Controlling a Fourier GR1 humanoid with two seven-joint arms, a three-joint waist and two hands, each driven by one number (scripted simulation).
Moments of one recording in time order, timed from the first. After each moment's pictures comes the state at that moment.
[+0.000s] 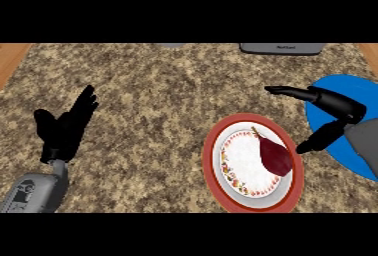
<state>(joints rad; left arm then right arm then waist) -0.21 0.34 -0.09 -1.39 0.18 0.13 0.15 -0.60 -0.63 0.34 -0.96 0.14 0.52 -0.76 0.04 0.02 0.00</state>
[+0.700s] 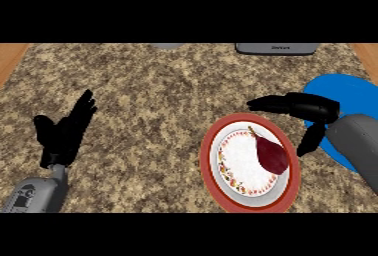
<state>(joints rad) -0.17 0.32 -0.07 -1.38 0.17 0.12 0.13 -0.70 -0.62 0.58 -0.87 0.41 0.37 -0.84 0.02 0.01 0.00</state>
